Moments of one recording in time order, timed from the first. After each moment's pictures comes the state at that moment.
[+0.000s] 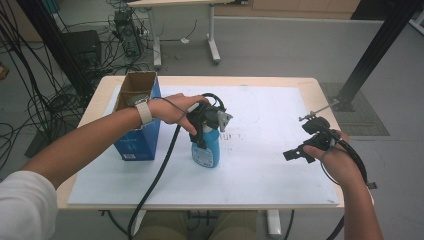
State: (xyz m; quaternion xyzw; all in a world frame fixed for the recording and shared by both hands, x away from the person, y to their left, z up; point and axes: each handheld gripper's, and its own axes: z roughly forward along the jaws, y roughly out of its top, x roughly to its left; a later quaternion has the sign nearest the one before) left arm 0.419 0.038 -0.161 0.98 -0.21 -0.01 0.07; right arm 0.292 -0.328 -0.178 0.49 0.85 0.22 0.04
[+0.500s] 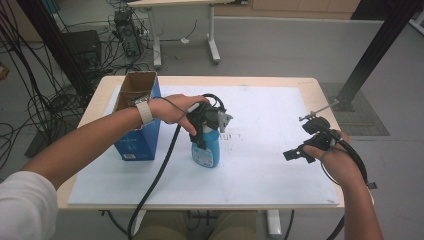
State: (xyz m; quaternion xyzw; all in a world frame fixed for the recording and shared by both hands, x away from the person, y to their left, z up) left arm 0.419 0.038 -0.161 0.98 -0.21 -0.02 0.06; right arm 0.291 -0.328 -0.177 0.49 0.85 0.22 0.04
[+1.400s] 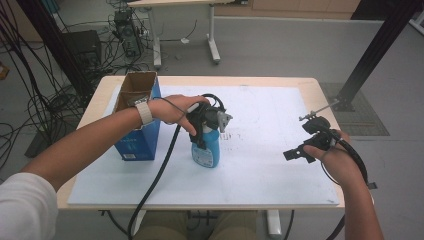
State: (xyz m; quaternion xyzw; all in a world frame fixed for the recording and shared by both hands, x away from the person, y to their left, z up) left arm 0.419 0.040 -0.162 0.98 -0.21 -0.01 0.07; right arm 0.290 -0.327 -0.176 0.48 0.85 0.22 0.04
